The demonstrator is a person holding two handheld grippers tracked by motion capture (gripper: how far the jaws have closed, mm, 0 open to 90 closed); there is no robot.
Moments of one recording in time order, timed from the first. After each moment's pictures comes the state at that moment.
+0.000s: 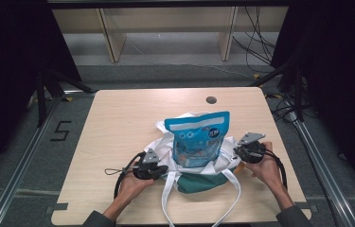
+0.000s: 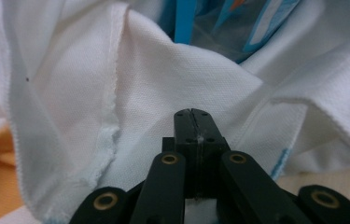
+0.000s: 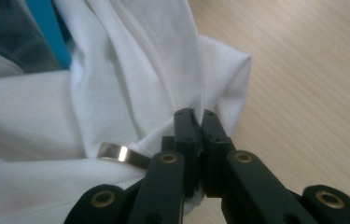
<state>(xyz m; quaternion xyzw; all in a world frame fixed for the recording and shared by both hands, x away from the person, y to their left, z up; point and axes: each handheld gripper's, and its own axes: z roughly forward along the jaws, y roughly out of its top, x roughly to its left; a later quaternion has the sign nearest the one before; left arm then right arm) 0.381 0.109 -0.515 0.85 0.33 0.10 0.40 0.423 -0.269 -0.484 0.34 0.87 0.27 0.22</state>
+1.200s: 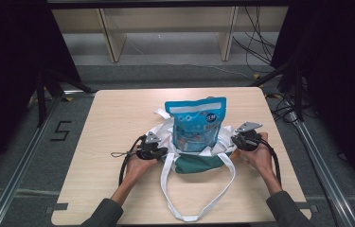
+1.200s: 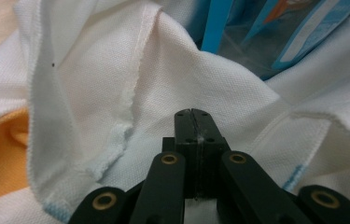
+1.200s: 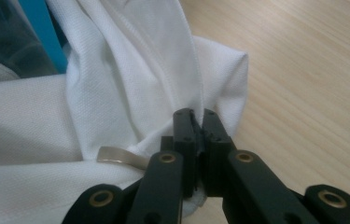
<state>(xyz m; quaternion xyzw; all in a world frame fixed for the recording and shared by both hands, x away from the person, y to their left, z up) 0.446 0.107 -0.517 0.82 0.38 0.13 0.40 0.467 -0.268 -0.491 0.38 0.84 0.30 0.24</state>
